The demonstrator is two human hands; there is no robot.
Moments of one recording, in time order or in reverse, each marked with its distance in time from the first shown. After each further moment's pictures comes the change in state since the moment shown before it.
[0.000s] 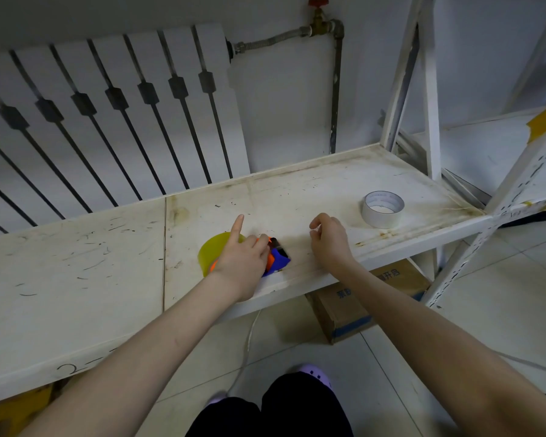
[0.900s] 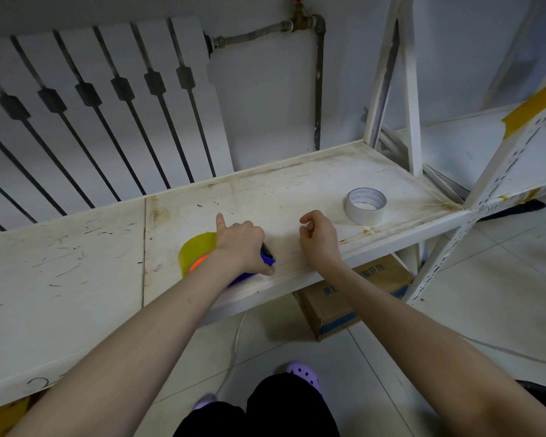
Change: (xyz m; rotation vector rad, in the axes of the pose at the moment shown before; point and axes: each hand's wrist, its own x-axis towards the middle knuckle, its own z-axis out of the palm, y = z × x) left_hand 0.048 -0.003 -0.019 -0.569 -0.132 -0.210; right_hand -0.002 0.006 -0.004 0.129 0.081 0.054
